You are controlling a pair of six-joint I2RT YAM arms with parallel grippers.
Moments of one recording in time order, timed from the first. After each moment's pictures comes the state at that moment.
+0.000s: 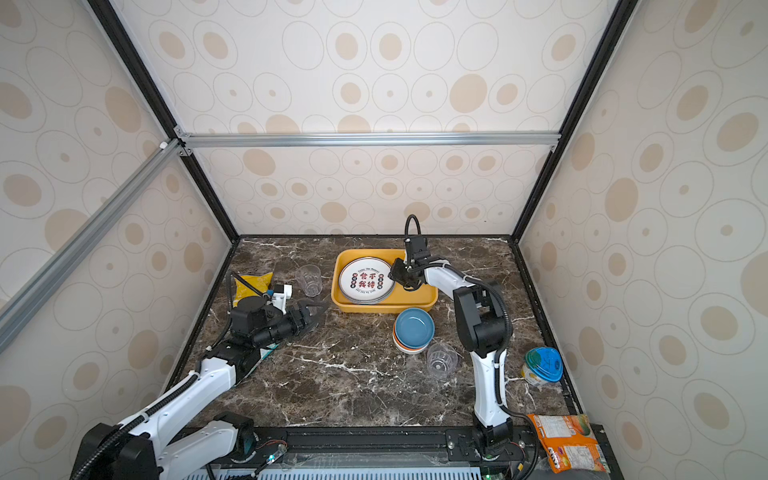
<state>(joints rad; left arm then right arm) -0.27 1.03 0.50 0.13 0.59 -1.04 0.35 2.11 1.58 -0.37 -0.29 0.71</state>
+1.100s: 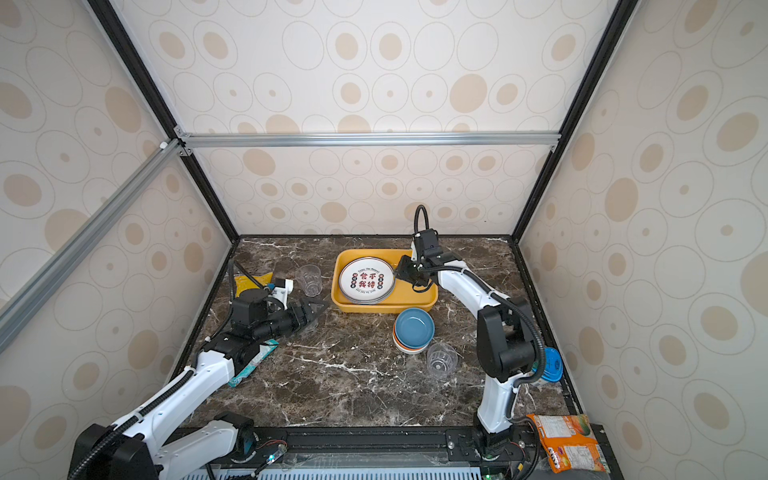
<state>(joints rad) -0.30 1.05 0.62 -0.05 0.53 -0.88 0.35 1.81 1.47 -0.52 -0.26 0.61</state>
